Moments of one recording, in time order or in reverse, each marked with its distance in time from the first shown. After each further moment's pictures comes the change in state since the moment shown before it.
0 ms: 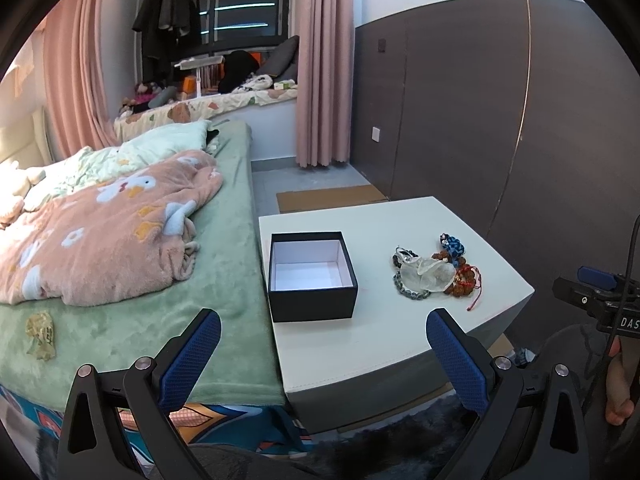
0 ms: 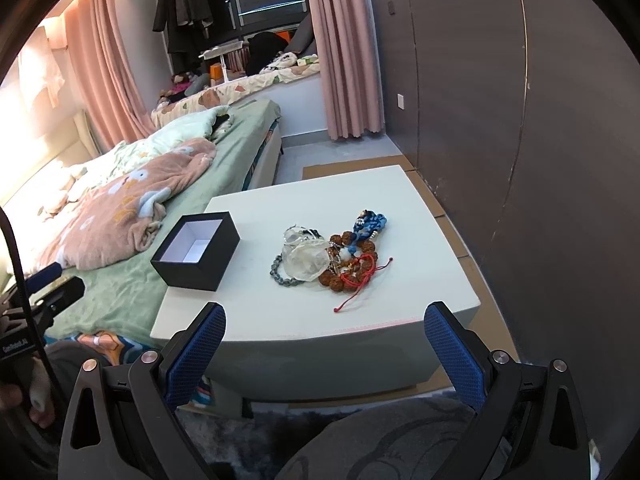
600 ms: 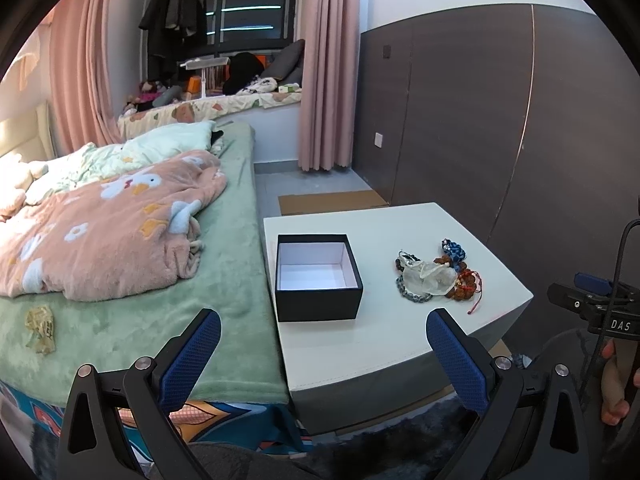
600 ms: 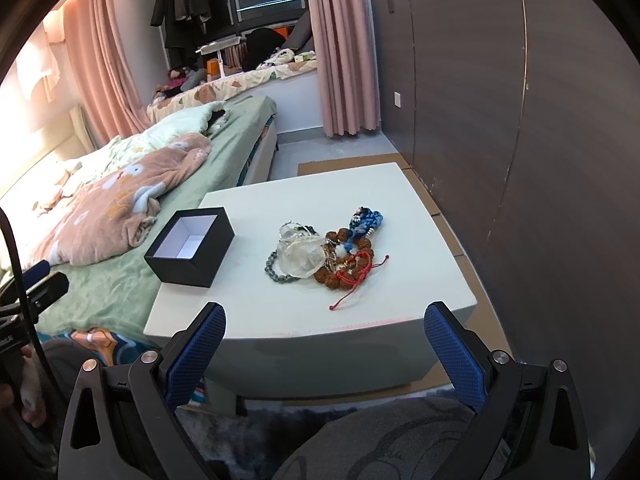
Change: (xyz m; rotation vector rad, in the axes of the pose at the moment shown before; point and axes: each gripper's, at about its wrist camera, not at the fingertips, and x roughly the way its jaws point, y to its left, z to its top) left arm -0.004 0.014 -0.005 -0.028 -0.018 -0.007; right arm -0.001 0.004 0.000 -0.008 0.014 -0.028
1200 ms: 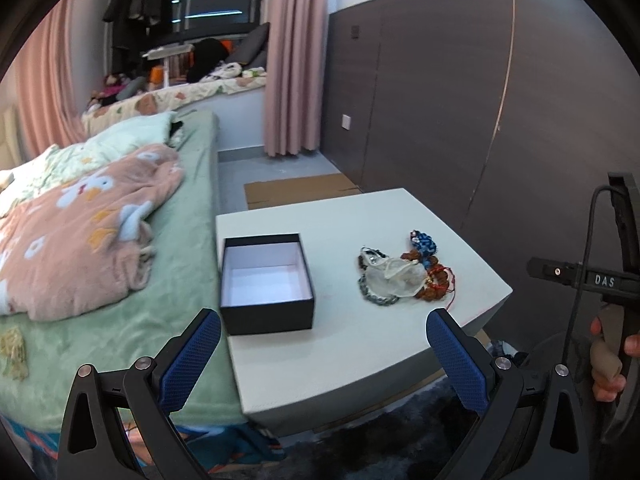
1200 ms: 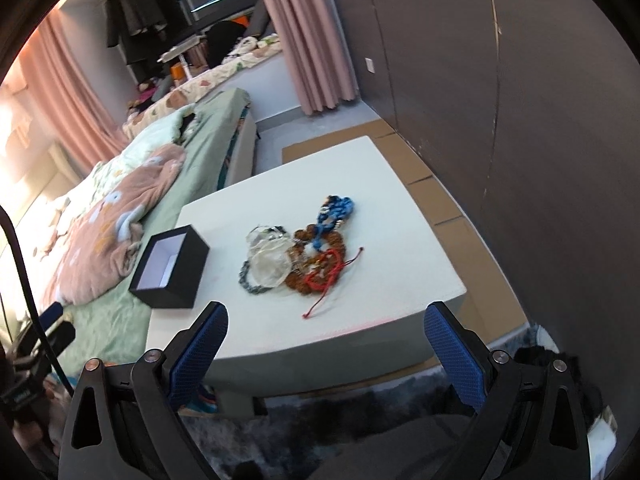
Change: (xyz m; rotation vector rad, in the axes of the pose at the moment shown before) left arm 0.041 -0.034 0.024 0.052 0.074 -0.119; right arm 0.033 -0.052 0.025 0.193 0.105 0.030
